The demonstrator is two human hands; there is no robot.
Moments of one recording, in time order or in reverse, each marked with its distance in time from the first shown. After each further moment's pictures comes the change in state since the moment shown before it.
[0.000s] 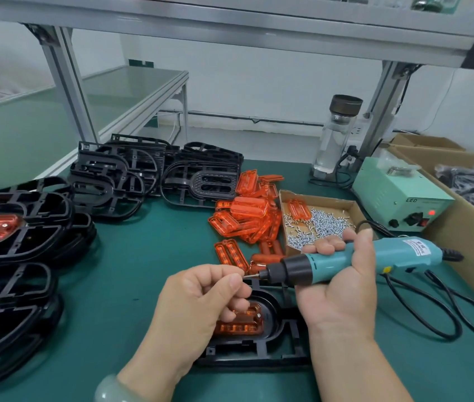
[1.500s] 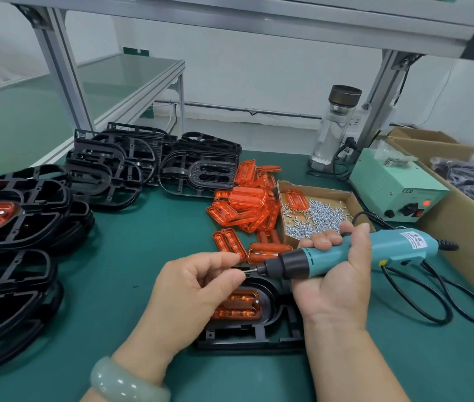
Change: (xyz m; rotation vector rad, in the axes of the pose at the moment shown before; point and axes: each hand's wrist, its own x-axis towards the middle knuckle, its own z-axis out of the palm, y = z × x) left_hand 0.000 0.000 -0.012 0.292 -0.001 0.130; right_hand -0.002 0.004 -0.008 -0.007 -0.008 -0.024
